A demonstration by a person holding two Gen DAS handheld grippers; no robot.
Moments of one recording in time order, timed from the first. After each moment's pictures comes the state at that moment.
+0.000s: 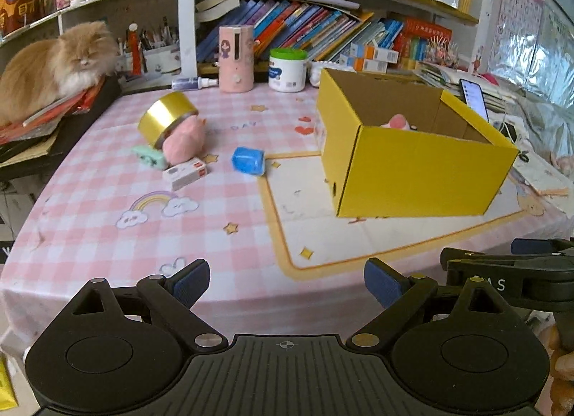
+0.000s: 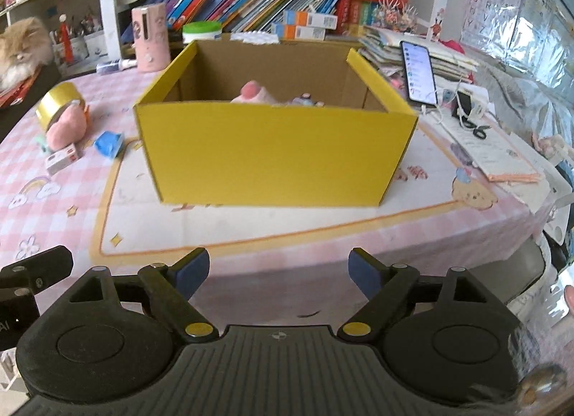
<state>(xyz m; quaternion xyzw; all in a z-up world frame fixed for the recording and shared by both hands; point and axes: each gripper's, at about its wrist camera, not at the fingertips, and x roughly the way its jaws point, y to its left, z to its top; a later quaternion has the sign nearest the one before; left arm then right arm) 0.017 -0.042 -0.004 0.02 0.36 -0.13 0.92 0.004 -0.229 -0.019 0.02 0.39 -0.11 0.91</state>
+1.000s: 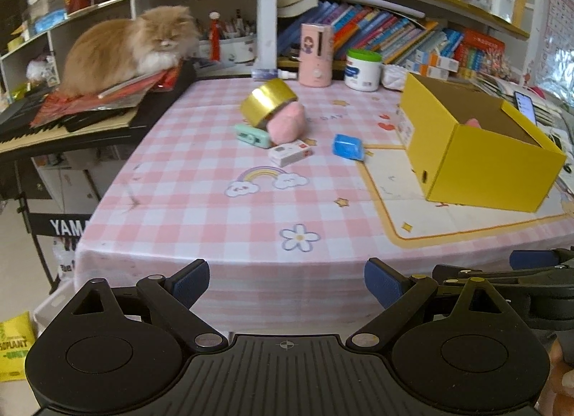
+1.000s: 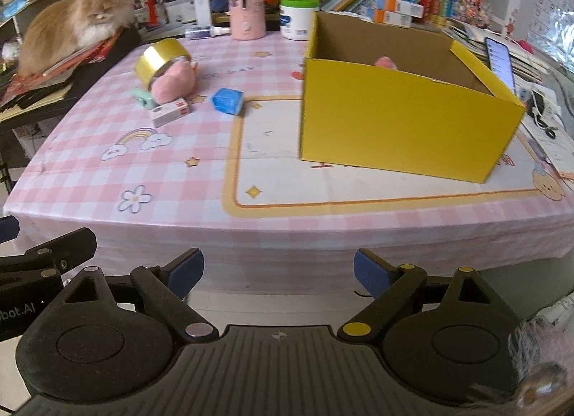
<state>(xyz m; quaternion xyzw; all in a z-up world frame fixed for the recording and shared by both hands) -0.009 0.049 0.000 0.01 0.36 -0.05 0.93 -0.008 -0.134 -0.025 0.01 0.42 0.00 0.91</state>
